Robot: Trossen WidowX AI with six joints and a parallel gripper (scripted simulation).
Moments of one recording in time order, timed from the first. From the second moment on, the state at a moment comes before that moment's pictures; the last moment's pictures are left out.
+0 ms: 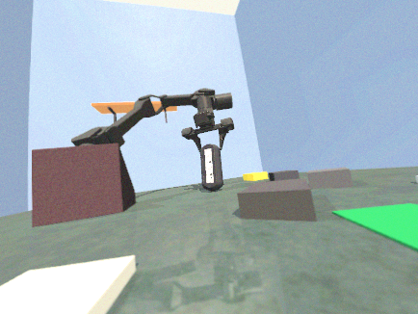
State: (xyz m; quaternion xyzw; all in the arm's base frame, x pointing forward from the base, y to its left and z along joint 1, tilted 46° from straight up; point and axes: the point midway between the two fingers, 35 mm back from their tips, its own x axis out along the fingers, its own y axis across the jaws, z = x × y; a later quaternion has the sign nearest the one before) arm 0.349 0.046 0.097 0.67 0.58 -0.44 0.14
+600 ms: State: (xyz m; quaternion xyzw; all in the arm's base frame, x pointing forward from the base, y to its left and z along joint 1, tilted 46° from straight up) arm 0.355 0.058 0.103 0.68 0.58 -0.43 0.12
